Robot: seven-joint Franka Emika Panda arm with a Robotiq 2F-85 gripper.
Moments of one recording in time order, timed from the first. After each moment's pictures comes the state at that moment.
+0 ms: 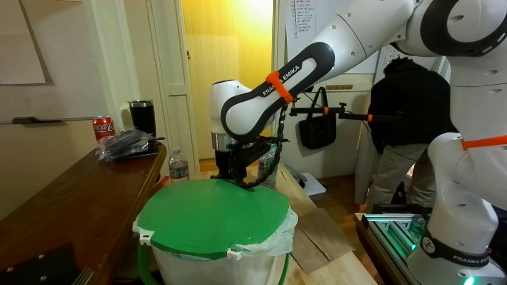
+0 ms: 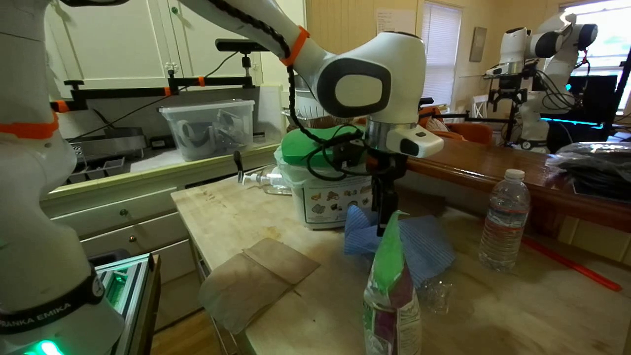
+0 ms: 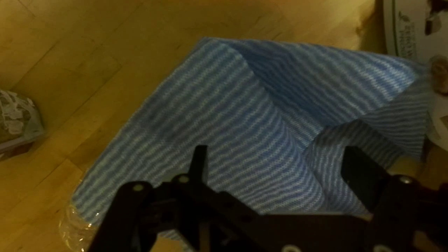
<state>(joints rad) -0.11 0.26 -0.13 -1.99 0.11 2.23 0.17</state>
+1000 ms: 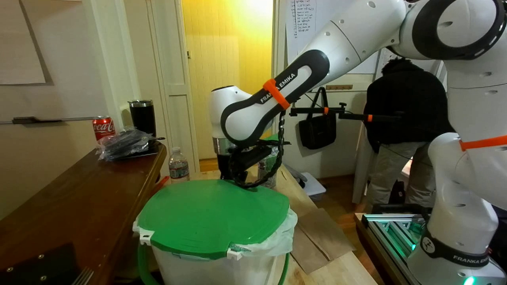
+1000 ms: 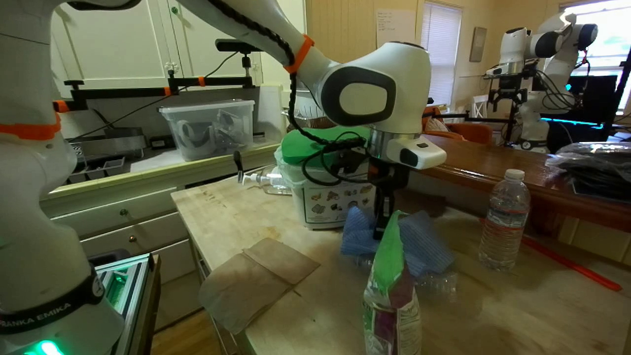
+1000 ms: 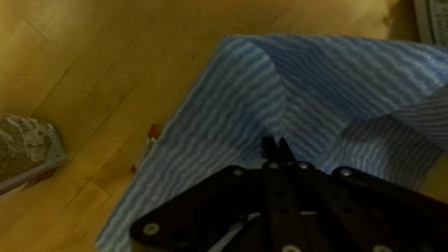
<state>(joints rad) -0.11 0.29 -0.15 -1.98 0.08 2.21 0.27</state>
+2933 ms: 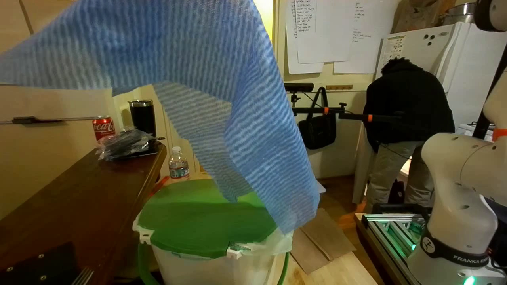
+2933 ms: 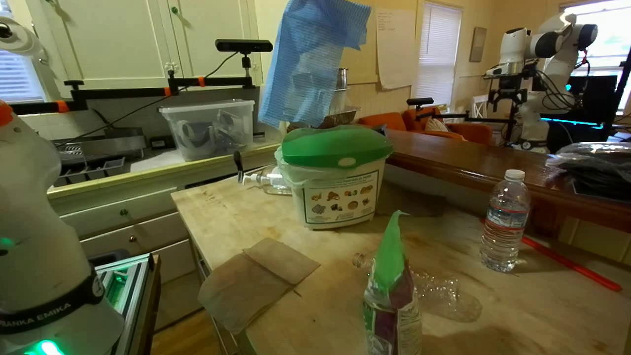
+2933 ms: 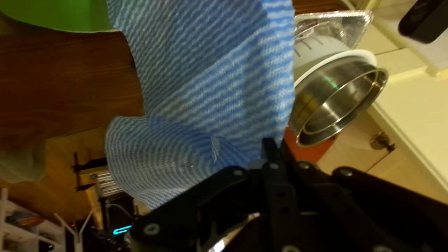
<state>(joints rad) 0.14 -0.28 0.03 -1.67 0.42 1.99 -0.10</state>
